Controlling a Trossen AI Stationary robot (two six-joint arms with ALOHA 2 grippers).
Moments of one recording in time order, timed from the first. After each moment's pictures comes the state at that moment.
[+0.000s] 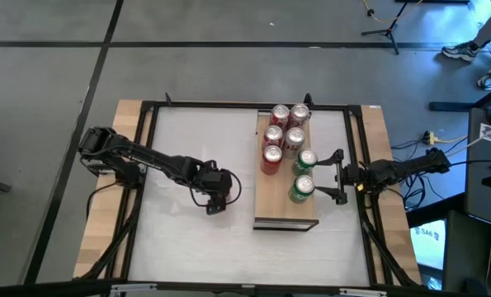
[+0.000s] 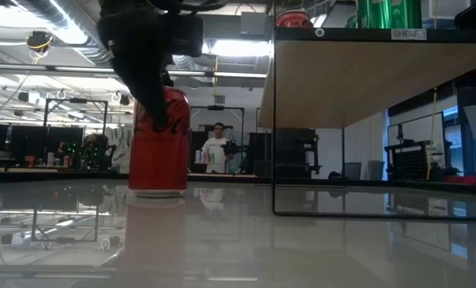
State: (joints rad) left arm -0.18 1.60 1.10 -0.67 -0.15 -0.37; right arm 0.32 0.02 0.01 0.06 0.30 -0.08
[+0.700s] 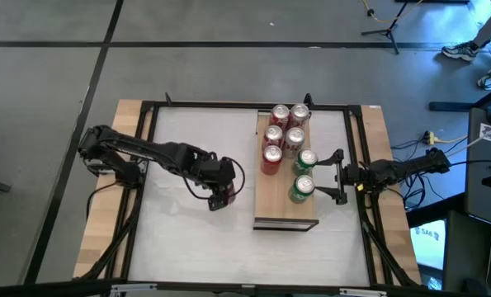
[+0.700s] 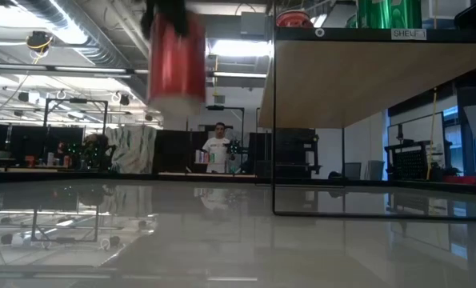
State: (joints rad) left arm -0.18 1.59 1.42 -0.95 -0.11 -0.49; right arm 0.32 0.02 0.01 0.06 0.30 -0.08
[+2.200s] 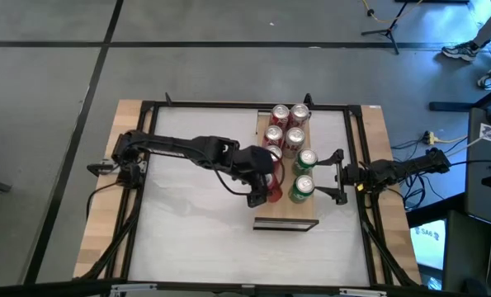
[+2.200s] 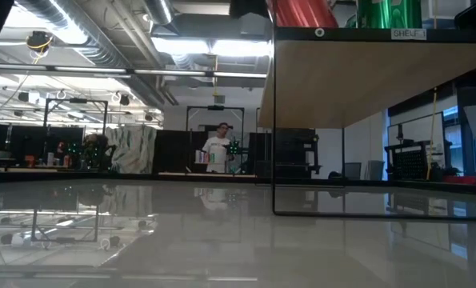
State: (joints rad) left arm -0.11 1.91 1.95 -0.87 -0.06 -0.33; right arm 0.32 0.02 0.01 0.06 0.30 -0.08
